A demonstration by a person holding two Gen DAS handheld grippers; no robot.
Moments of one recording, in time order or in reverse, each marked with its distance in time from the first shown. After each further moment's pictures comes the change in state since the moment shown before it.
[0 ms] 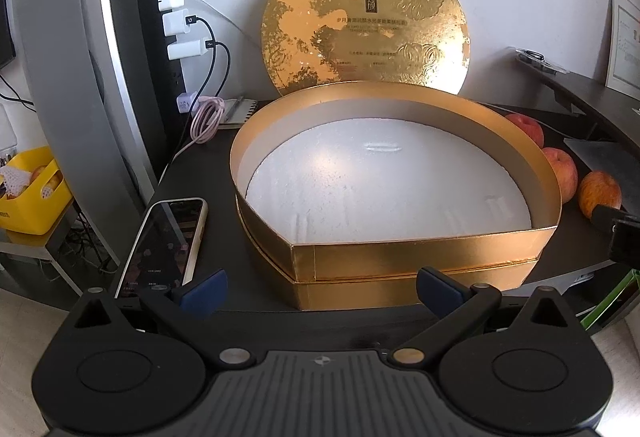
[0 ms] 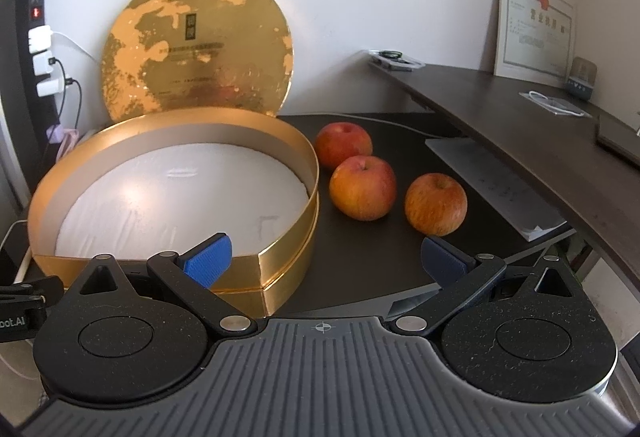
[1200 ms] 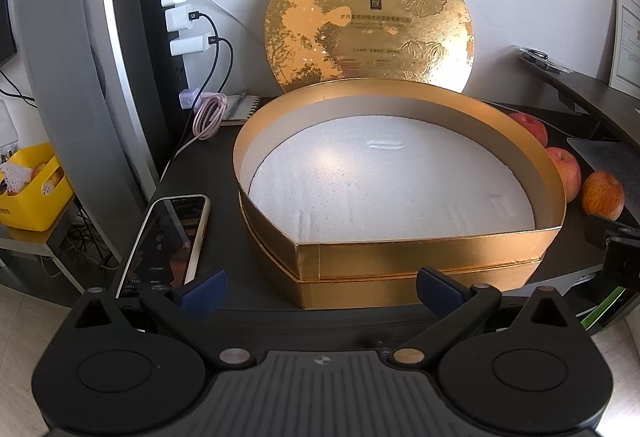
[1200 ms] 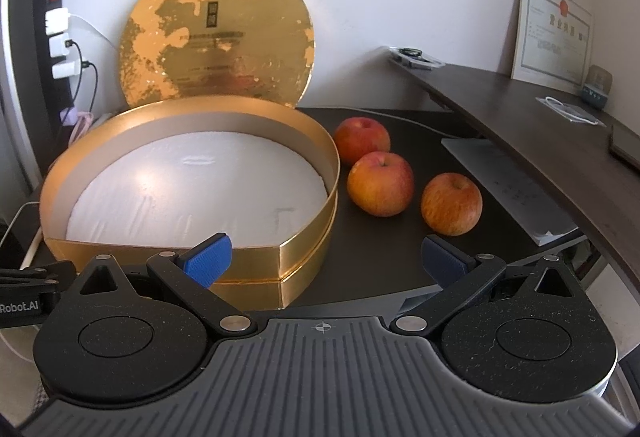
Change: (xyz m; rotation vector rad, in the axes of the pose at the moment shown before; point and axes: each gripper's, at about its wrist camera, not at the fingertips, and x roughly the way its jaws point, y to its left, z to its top) left arm 0.000 0.001 0.000 -0.011 0.019 0.004; right arm -0.001 0.011 -0.002 -0.047 0.031 0.036
